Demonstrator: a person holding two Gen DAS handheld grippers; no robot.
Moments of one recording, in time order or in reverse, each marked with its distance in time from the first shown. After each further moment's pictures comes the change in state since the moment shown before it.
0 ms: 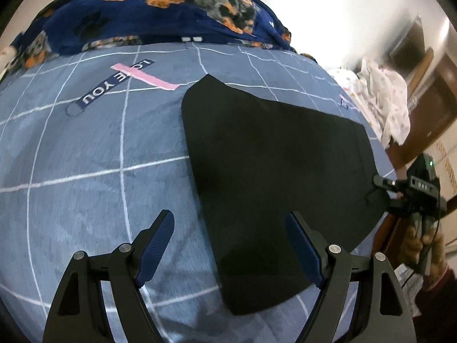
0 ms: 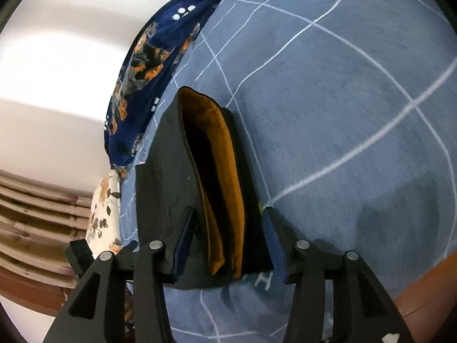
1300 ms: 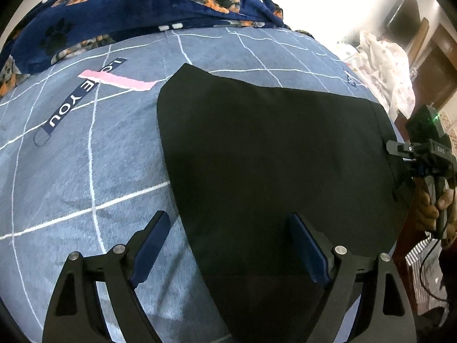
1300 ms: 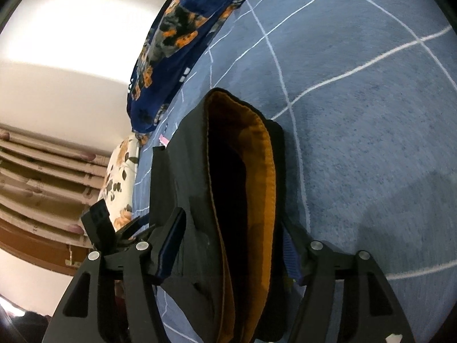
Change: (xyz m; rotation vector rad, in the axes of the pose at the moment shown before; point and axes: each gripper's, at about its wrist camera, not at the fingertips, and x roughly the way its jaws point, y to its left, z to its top) left arm 0.050 -0.007 0.026 0.106 0.075 0.023; right arm 0.042 0.017 0.044 -0.173 0.185 0.137
